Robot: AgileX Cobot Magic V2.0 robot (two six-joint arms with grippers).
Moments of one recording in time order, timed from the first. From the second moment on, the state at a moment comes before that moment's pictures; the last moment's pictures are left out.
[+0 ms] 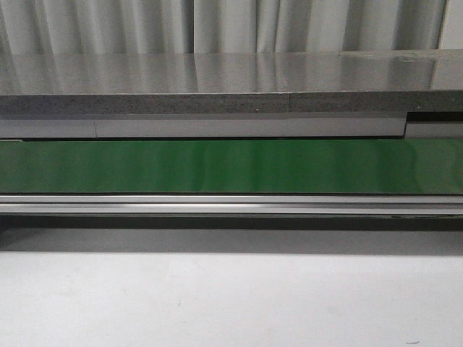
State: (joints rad) left arm -0.08 0.16 -0.05 0.08 -0.01 0.00; right arm -0.10 0.22 -0.31 0.49 0.36 -0.64
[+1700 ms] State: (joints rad) left arm -0.08 0.00 0.00 0.10 0.03 -0.07; right arm -0.10 0.22 -0.31 0.49 0.36 -0.64
